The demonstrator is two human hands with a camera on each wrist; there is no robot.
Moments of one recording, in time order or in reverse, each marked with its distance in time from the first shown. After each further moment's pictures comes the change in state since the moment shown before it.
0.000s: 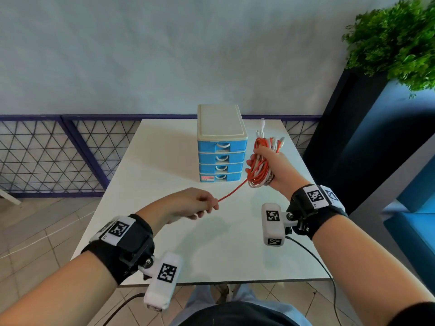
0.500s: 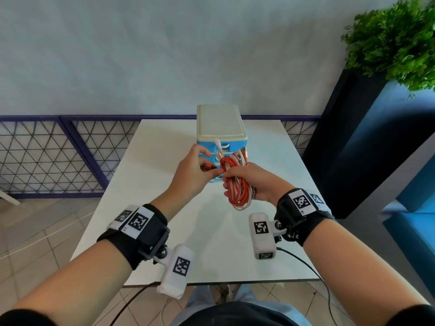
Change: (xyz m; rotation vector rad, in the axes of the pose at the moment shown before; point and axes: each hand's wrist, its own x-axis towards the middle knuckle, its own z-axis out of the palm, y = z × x) left_hand 0.021 0.032 -0.007 0.057 0.657 0.451; right_hand -0.011 0.021 0.029 -0.318 -0.334 0.203
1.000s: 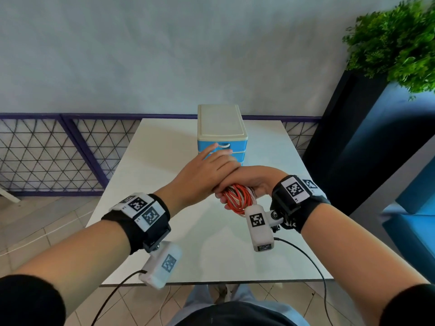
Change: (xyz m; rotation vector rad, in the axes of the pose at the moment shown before) left_hand 0.005 -0.006 -0.002 0.920 -0.160 0.939; right_hand -0.001 -0.020 0.013 -0.392 -0.272 0.348
